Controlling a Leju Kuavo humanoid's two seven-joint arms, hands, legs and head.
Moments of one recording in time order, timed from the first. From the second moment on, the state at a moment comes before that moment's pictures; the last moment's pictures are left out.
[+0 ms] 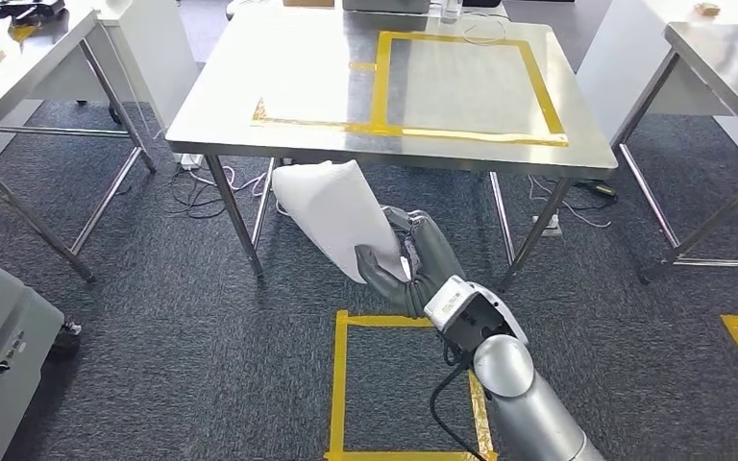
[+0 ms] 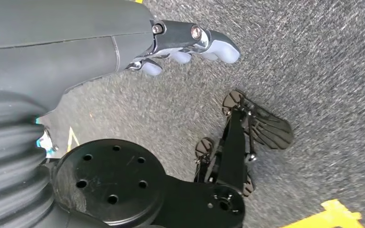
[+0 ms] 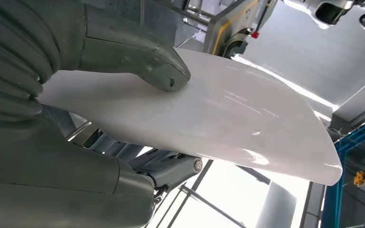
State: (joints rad) left arm -0.08 -0.12 0.99 -0.18 -0.38 -0.03 0.12; right arm -0.14 -0.04 0.29 -1.59 0.29 0.08 -0.45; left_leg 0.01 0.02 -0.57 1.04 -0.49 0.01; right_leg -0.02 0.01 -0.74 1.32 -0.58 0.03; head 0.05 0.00
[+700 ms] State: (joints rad) left arm -0.08 -0.12 0.99 -0.18 -0.39 -0.03 0.13; right arm -0.12 -0.04 0.27 -1.61 0.34 0.02 -0.44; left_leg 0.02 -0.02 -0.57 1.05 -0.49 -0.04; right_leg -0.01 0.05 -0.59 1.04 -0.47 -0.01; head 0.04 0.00
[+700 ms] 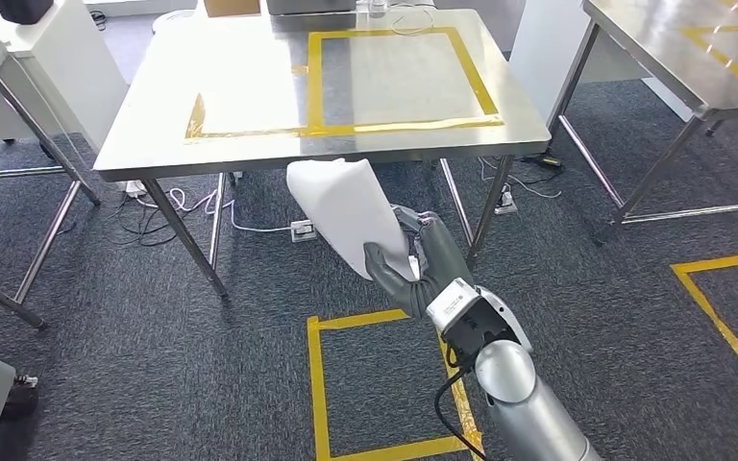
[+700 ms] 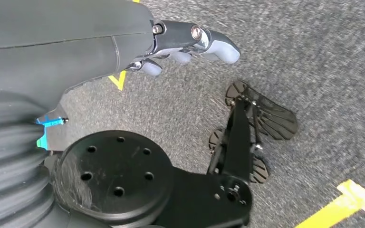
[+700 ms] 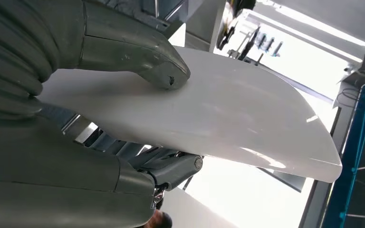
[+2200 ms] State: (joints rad) left arm -0.08 -0.12 0.99 -0.18 -0.43 -0.04 0.13; right arm -0.06 -0.03 0.24 -1.65 0.37 -0.04 -0.43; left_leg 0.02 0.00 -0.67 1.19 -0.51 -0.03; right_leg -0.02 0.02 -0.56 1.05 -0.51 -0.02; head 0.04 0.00
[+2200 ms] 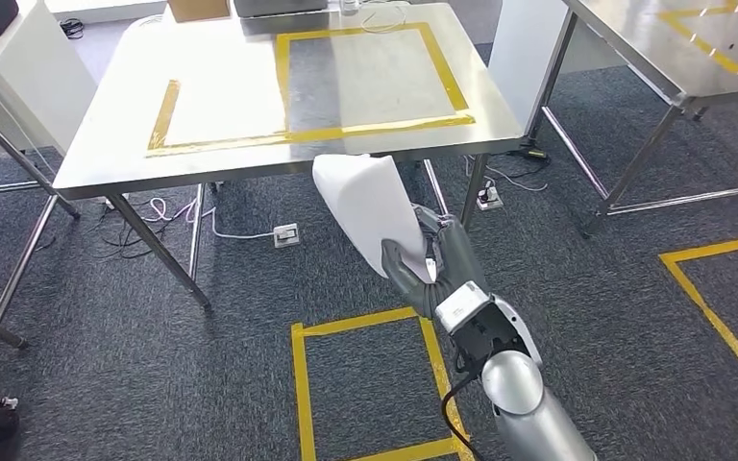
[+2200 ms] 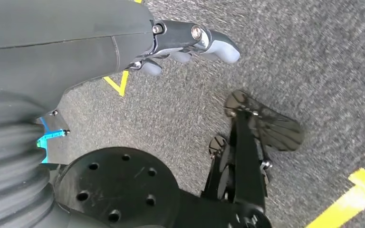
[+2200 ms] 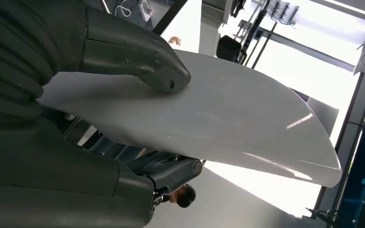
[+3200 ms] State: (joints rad) left arm -0.07 -0.12 0.99 -0.18 -0.42 -0.04 0.12; right arm -0.06 -0.02 0.23 -1.64 0.35 -0.04 -0.44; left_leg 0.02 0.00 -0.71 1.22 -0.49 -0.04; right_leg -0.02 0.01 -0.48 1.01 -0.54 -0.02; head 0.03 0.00
